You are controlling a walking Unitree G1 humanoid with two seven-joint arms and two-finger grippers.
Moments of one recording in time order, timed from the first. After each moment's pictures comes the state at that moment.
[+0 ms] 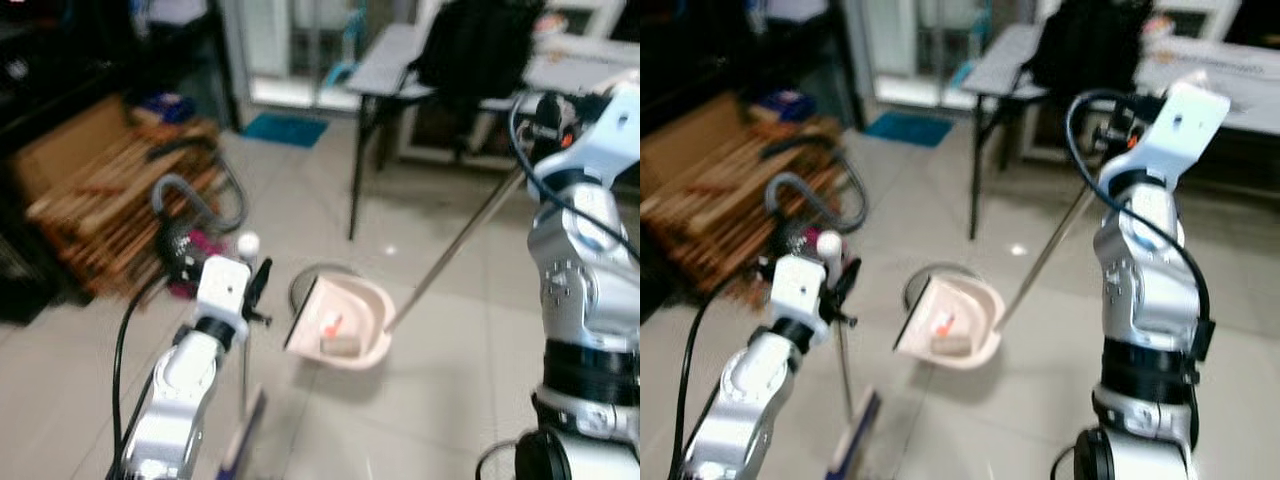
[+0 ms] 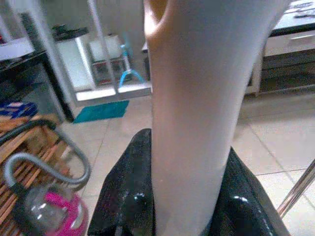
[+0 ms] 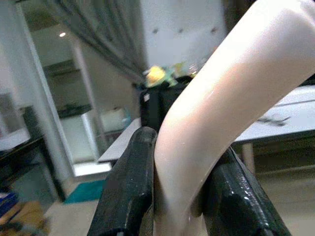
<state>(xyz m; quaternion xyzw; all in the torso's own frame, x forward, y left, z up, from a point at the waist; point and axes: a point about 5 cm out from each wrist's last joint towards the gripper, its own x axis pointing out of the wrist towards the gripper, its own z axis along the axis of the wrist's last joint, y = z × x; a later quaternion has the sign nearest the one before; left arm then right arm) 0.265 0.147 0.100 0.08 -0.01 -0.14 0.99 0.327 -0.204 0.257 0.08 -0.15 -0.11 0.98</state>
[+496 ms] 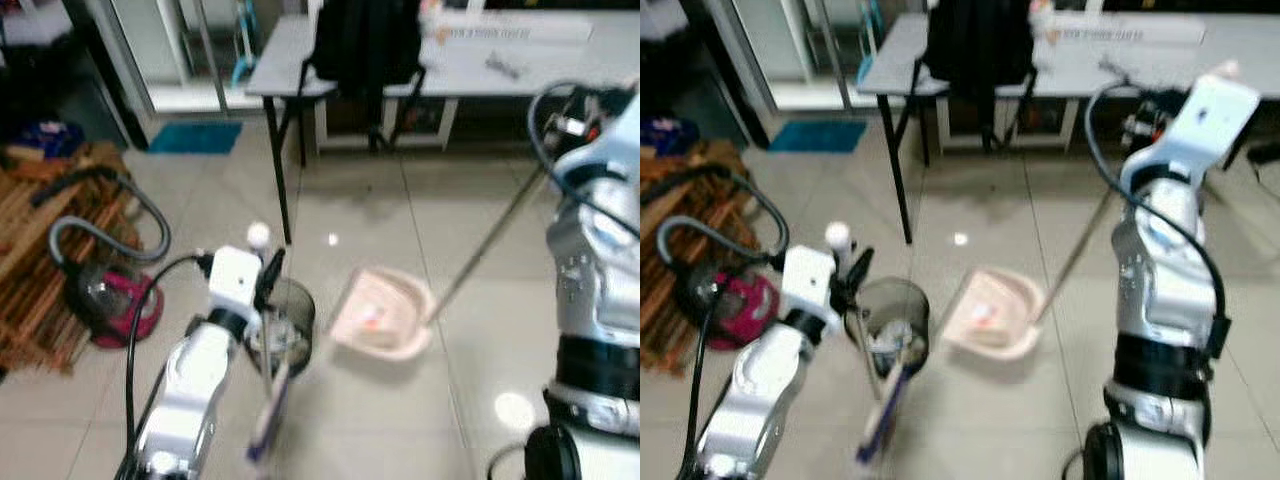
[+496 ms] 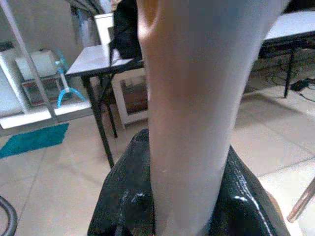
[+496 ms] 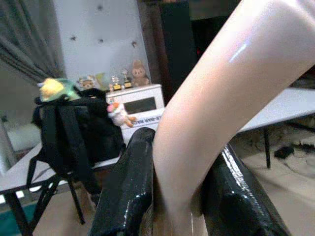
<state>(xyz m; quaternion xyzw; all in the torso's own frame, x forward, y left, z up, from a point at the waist) 0.267 0.138 0.108 0.07 -0.03 -0.15 0.99 0.330 -0.210 0.257 0.06 -0.15 -0.13 0.98</state>
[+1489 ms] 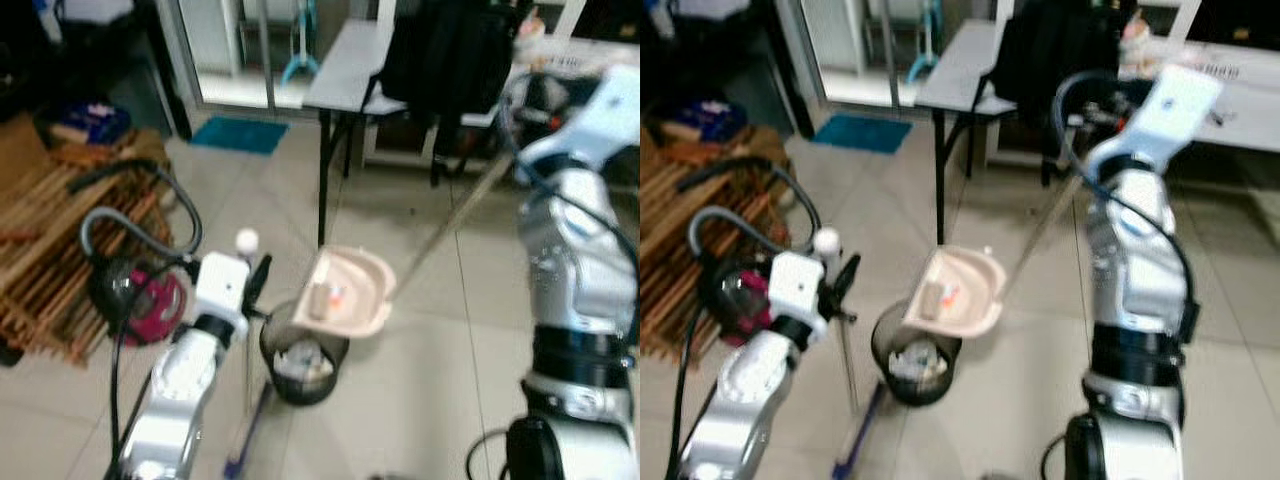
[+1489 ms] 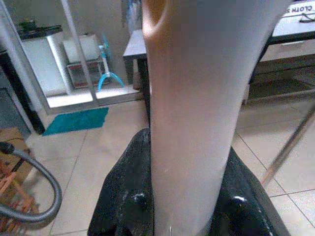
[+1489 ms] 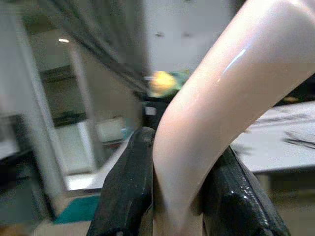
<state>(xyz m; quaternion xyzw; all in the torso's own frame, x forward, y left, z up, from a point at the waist) 0.263 0.149 0.104 0.08 -0.02 -0.14 0.99 0.338 -0.180 0.265 0.10 -0.17 -0.04 0.98</state>
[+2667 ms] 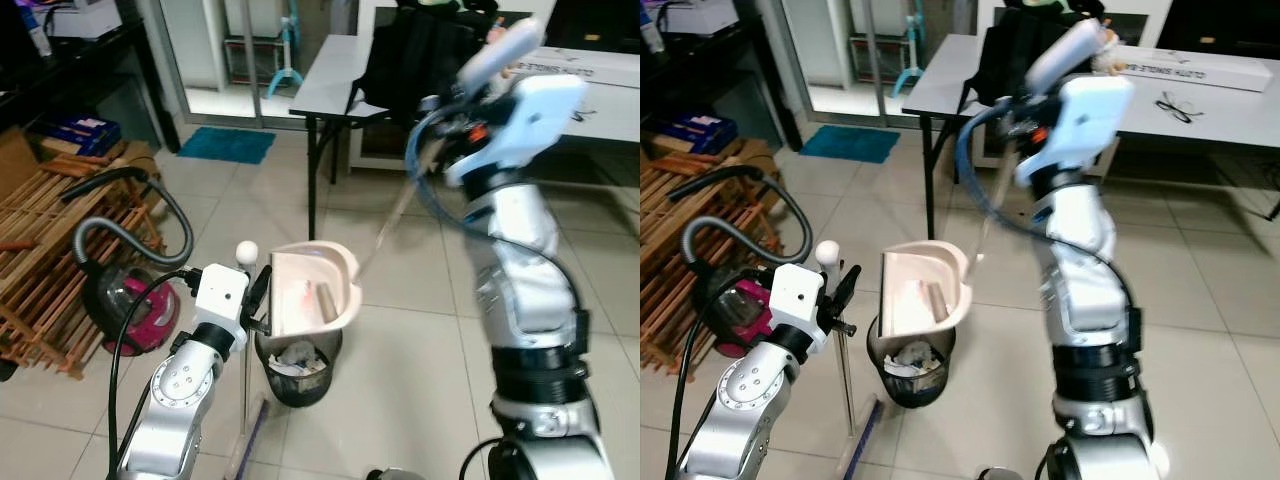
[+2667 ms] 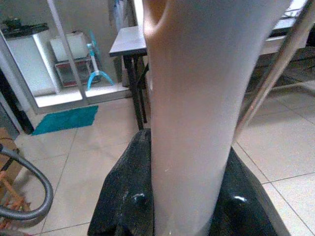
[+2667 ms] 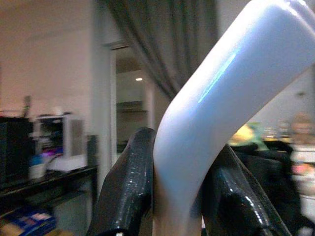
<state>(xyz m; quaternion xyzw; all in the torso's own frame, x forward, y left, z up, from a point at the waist) 0.257 0.147 0.095 0.07 0.00 -0.15 0.99 0.322 -0.117 0.263 0.04 -0.27 0.13 0.95</state>
